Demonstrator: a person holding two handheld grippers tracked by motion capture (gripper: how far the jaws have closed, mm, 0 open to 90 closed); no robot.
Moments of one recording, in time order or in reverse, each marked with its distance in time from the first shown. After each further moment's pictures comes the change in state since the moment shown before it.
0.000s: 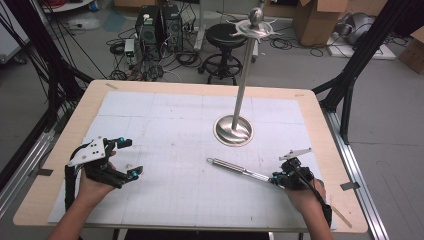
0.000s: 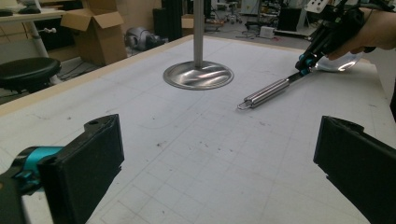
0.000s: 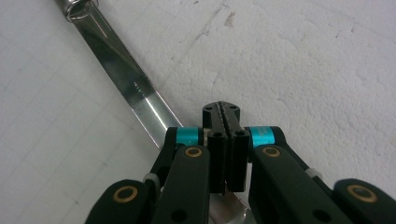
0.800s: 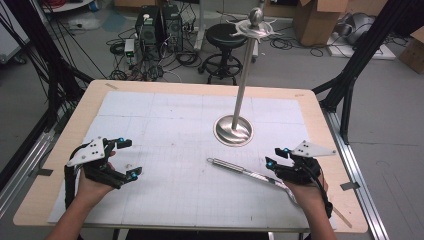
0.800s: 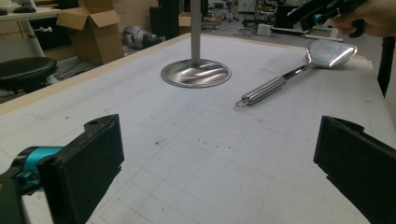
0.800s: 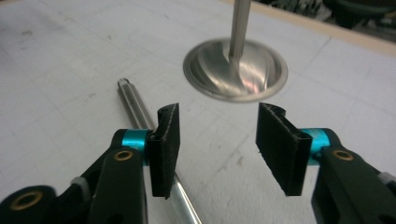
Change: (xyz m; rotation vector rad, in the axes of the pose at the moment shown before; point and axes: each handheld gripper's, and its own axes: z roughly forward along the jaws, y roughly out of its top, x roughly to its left) left arm 0.002 0.000 -0.002 0.002 -0.016 0.003; right arm 0.007 0.014 -0.042 -0.513 0.077 -0.103
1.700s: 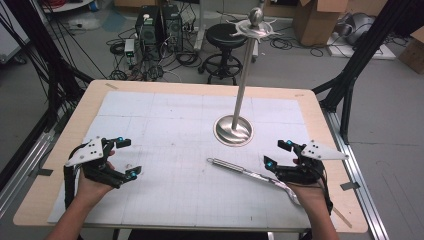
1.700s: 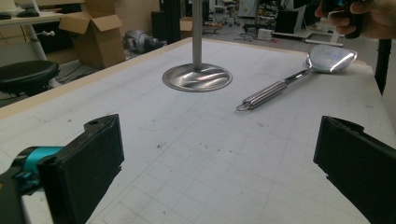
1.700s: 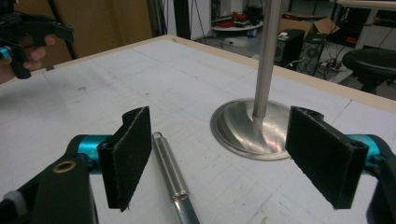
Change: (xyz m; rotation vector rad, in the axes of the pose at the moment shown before) left arm 0.000 0.000 -0.001 -0.012 0.007 0.000; right arm 0.001 0.006 -0.011 -0.218 0.122 0.003
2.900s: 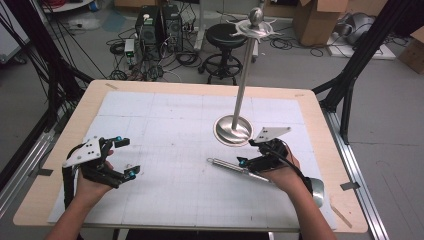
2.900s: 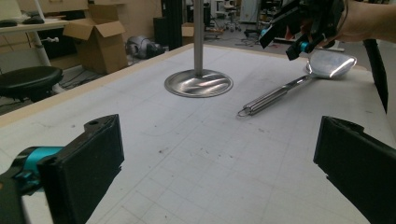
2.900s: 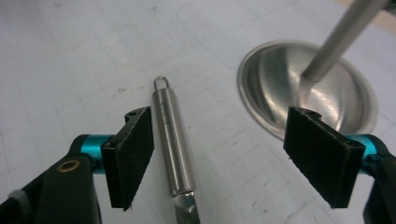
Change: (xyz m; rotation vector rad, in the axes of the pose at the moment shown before) left arm -0.001 0.002 -0.003 -0.024 0.006 0.006; right arm 0.009 0.018 0.093 0.434 0.095 -0.172
